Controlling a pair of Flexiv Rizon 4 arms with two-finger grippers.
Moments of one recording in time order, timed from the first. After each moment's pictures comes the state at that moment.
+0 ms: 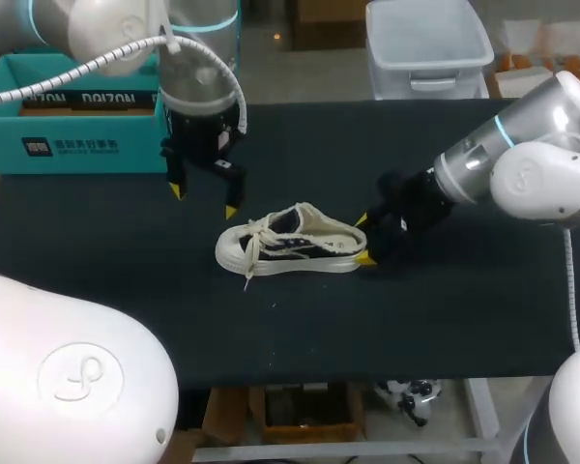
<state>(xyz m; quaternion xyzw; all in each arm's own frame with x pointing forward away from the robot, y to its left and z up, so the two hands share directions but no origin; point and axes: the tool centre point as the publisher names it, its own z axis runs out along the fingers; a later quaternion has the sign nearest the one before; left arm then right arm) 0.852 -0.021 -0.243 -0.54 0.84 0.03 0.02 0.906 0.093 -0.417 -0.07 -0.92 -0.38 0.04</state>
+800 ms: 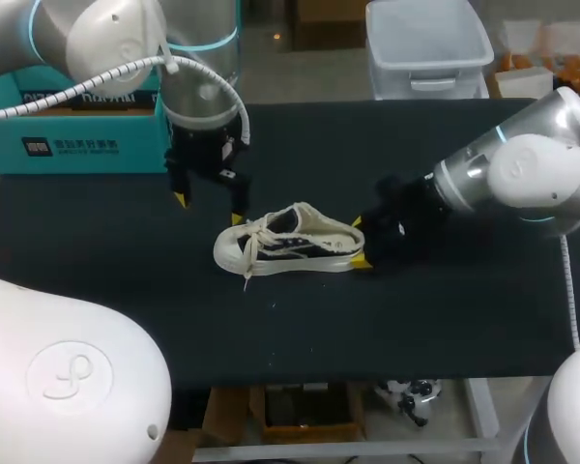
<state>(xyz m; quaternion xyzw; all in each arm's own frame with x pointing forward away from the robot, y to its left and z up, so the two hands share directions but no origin) 0.848 -0.029 -0.257 -0.55 0.84 0.01 0.02 0.905 0.103 -0.423 -0.05 -0.91 -0.42 0.05</state>
